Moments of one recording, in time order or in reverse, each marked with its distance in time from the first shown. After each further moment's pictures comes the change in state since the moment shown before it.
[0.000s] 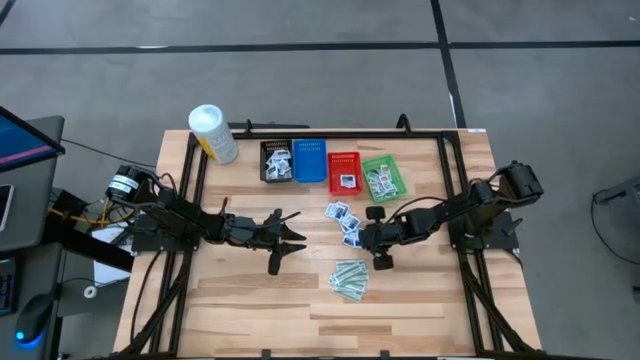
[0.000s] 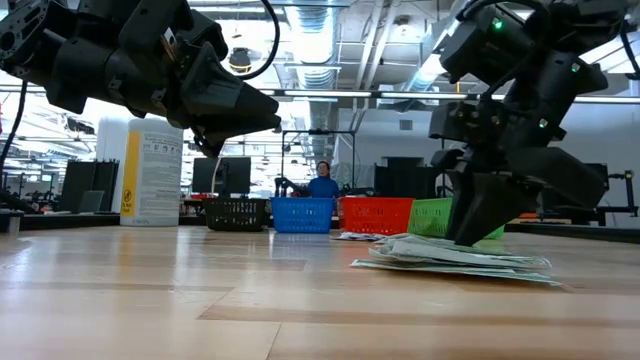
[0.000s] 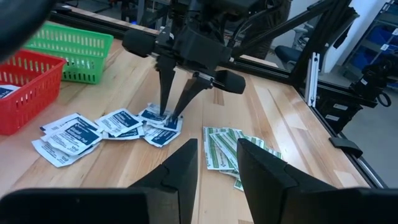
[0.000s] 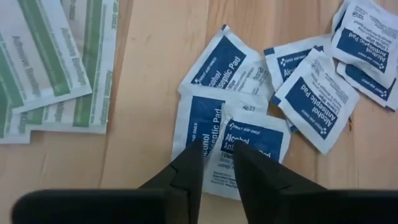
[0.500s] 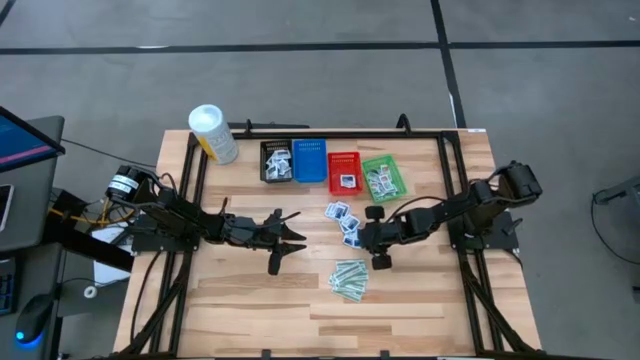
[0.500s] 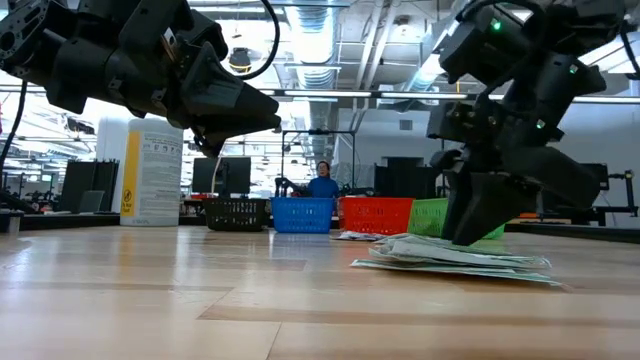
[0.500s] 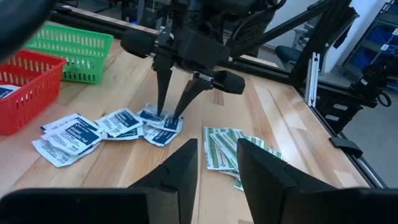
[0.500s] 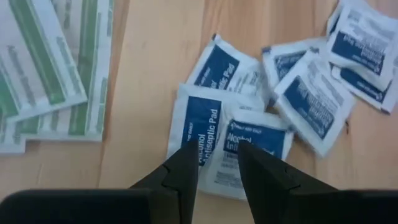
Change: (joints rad) left arm 0.000 0.000 0.000 0.000 0.000 0.000; right arm 0.005 0.008 -0.002 0.018 0.004 0.011
